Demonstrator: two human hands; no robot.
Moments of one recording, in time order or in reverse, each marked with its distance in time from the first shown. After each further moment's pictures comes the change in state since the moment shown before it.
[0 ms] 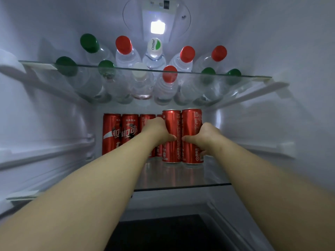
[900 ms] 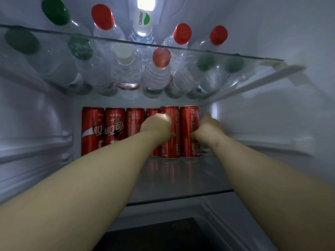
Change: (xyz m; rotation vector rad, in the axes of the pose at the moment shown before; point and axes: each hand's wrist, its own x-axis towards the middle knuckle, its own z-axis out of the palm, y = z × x) left_hand 0.043 0.000 0.034 0.380 0.095 0.271; right_hand 0.043 0.023 -0.002 -0.285 0.178 -0.050
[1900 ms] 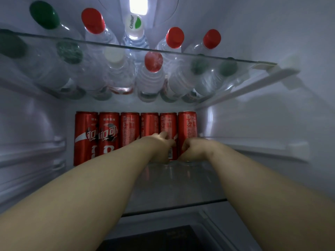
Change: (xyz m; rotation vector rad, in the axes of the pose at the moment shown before) left_hand 0.003 0.001 0.022 0.224 -0.370 0.169; right_hand -0.009 0.002 0.002 -0.257 -0.484 -0.129
